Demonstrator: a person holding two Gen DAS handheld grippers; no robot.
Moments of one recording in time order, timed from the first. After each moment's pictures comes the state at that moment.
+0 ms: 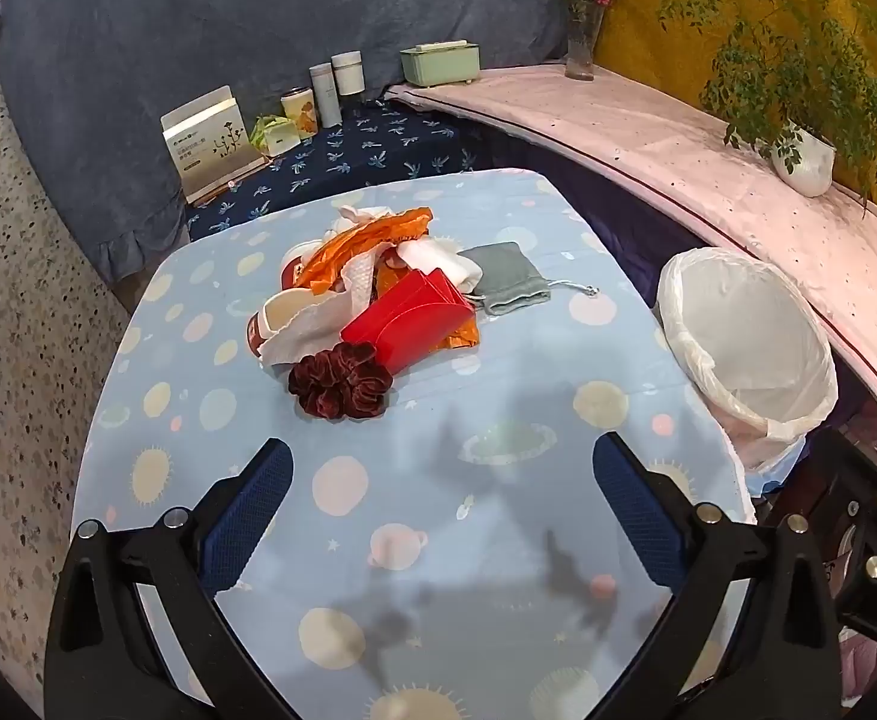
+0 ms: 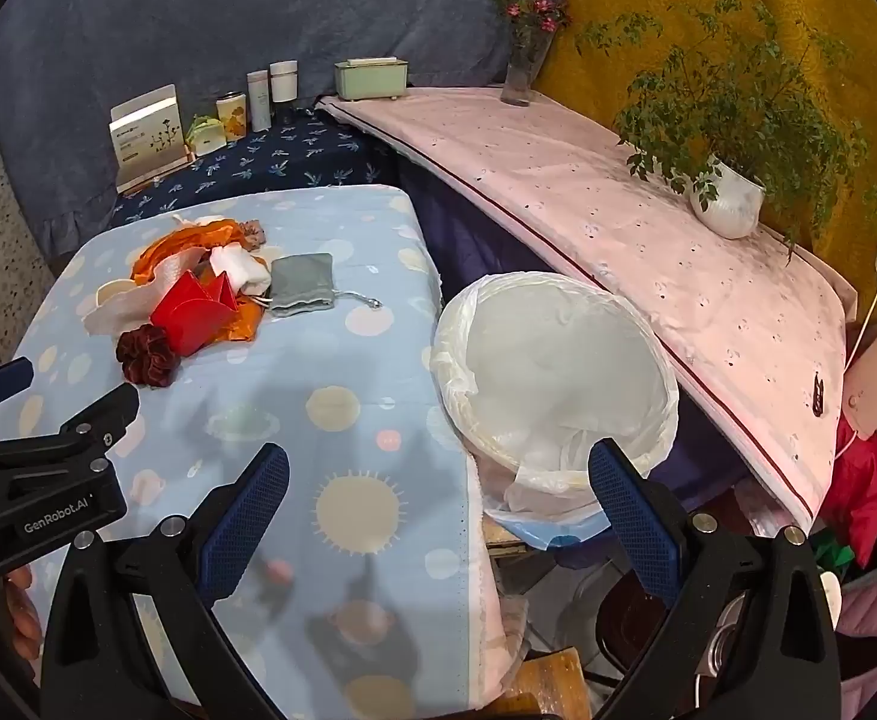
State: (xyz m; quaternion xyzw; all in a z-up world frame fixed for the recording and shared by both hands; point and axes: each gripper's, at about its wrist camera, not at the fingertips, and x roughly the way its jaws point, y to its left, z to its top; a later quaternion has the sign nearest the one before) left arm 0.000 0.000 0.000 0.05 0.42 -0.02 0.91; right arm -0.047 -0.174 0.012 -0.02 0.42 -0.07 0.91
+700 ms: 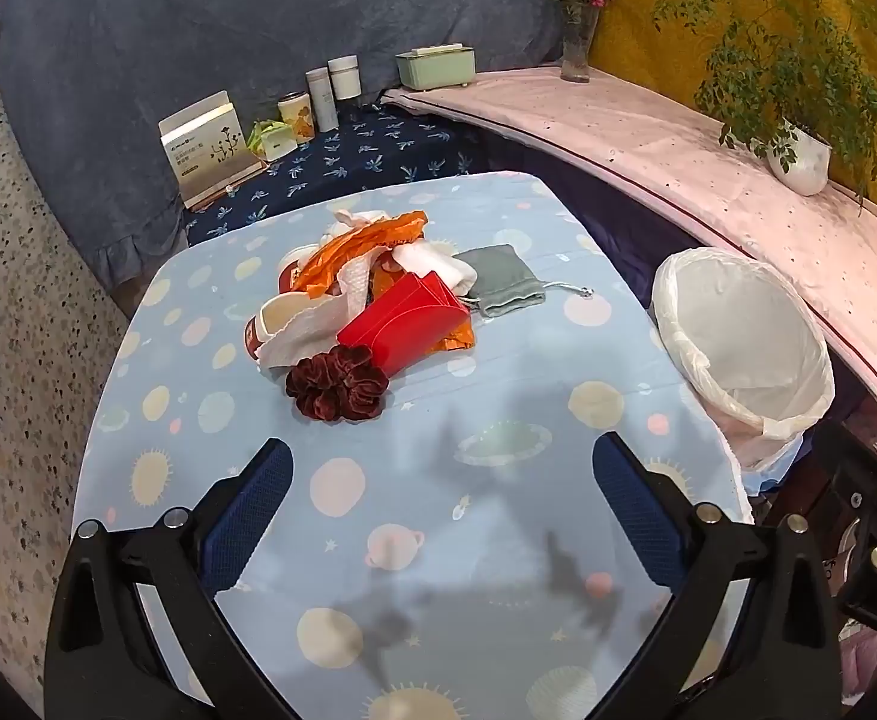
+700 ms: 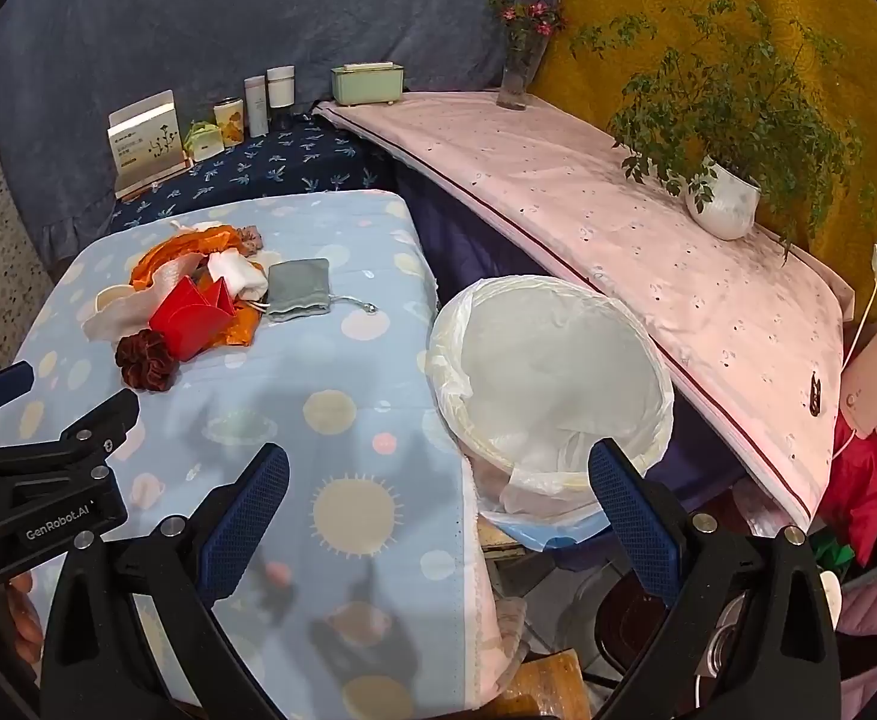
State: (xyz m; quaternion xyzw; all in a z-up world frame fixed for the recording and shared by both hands) left arm 0.001 -0.011 0.003 0.06 0.42 -0.02 0.91; right arm -0.049 -0.178 0.016 -0.01 0.41 -0.07 0.91
